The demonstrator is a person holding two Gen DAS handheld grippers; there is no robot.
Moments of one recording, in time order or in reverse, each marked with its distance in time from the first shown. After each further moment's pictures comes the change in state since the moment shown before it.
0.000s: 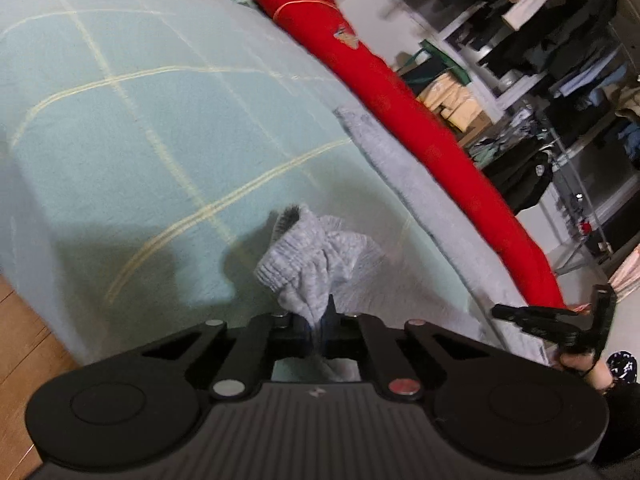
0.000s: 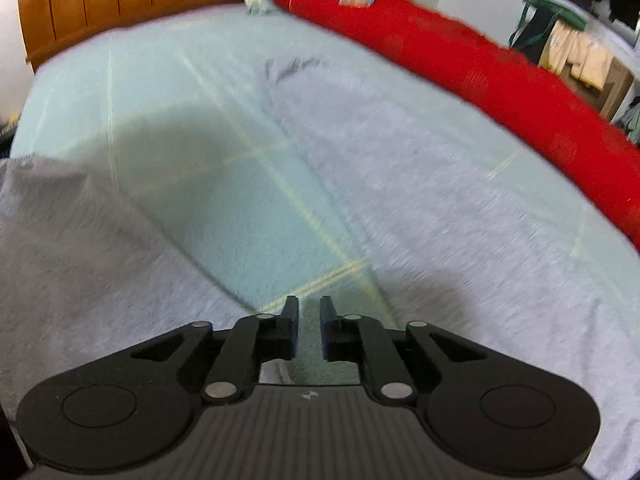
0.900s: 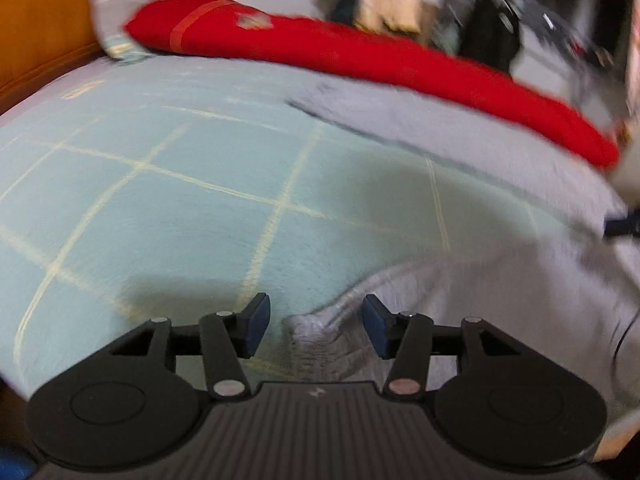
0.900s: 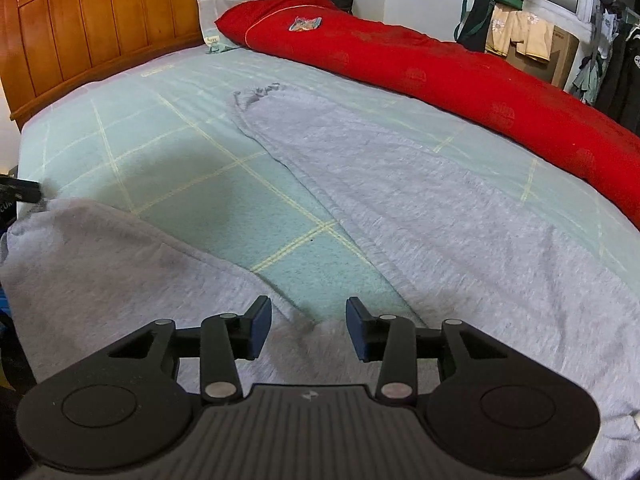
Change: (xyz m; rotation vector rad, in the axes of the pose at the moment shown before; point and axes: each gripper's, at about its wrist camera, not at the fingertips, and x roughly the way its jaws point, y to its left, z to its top) left arm 0.057 -0.053 0.052 0.632 0.112 0.134; right arm -0.063 -0.005 -0.056 0.173 -0.075 -0.035
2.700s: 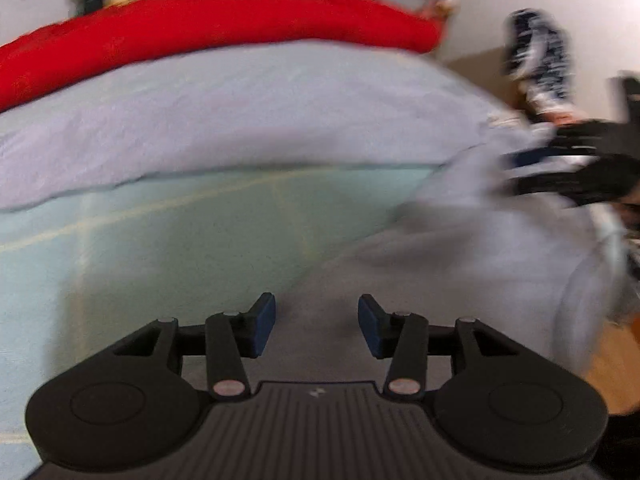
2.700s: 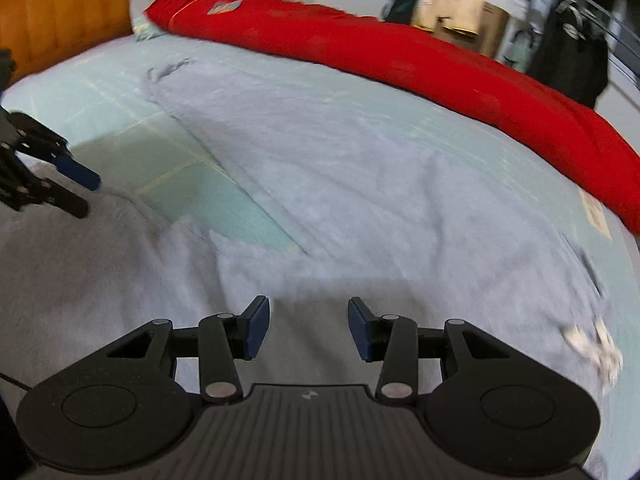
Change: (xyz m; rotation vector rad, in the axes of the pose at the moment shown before) left arm 0.128 -0.202 0.064 0.392 0.148 -0.376; right arm -0.031 -0.076 -0.074 0.080 0.032 -0.194
